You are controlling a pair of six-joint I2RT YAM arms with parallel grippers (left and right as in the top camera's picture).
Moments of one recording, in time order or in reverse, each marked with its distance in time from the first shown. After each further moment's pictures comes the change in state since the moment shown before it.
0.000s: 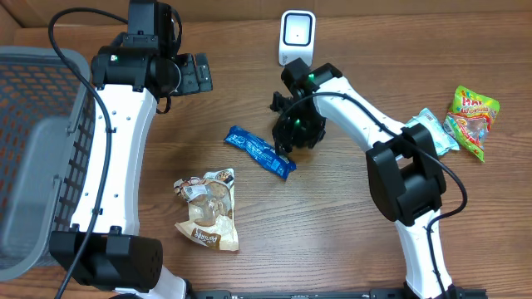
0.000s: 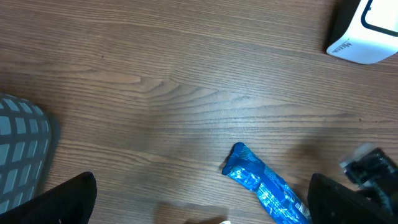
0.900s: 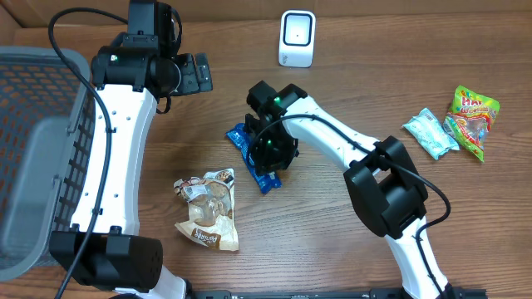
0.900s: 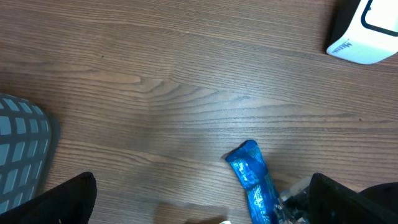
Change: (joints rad) left arm 0.000 0.000 0.000 0.000 0.000 0.000; right arm 0.172 0.000 -0.009 0.015 -0.036 0.159
